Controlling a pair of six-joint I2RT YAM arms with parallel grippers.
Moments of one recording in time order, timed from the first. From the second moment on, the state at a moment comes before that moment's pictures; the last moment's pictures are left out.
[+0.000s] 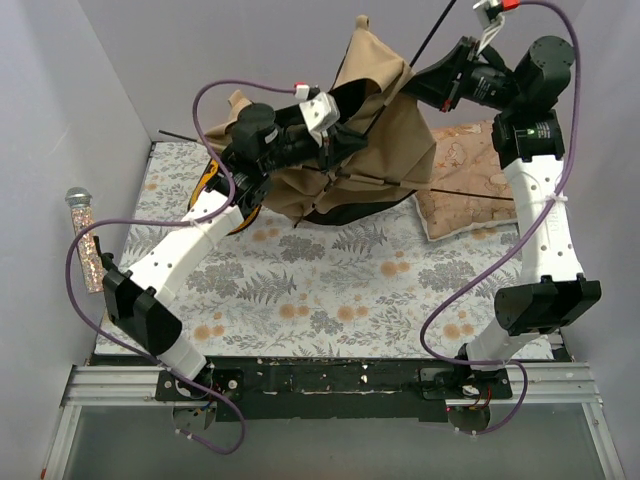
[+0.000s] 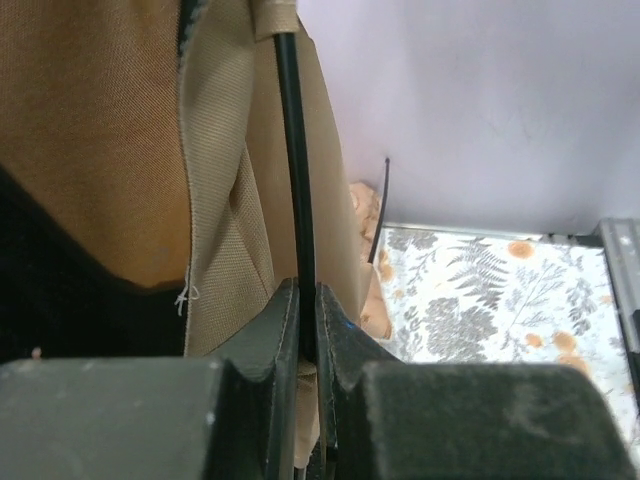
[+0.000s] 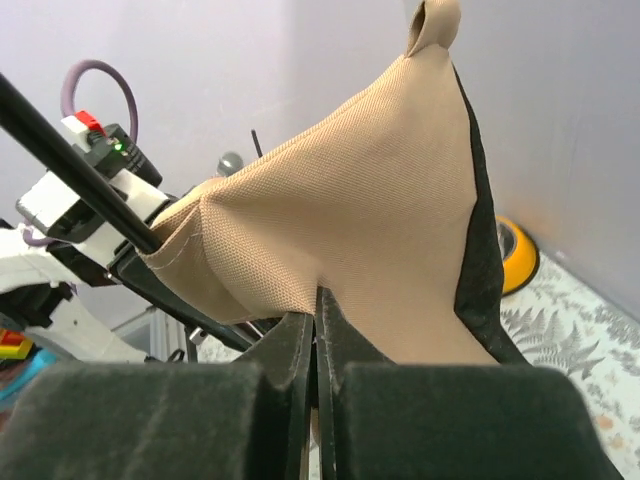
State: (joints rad) left arm -0.62 1.62 1.75 -0.02 0.67 0.10; right arm 0.09 1.62 2.03 -0.05 -1.08 0.63
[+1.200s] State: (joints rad) left arm -0.57 1.33 1.45 -0.11 0.81 0.13; right arm 0.39 1.32 1.63 -0.11 -0.60 0.11
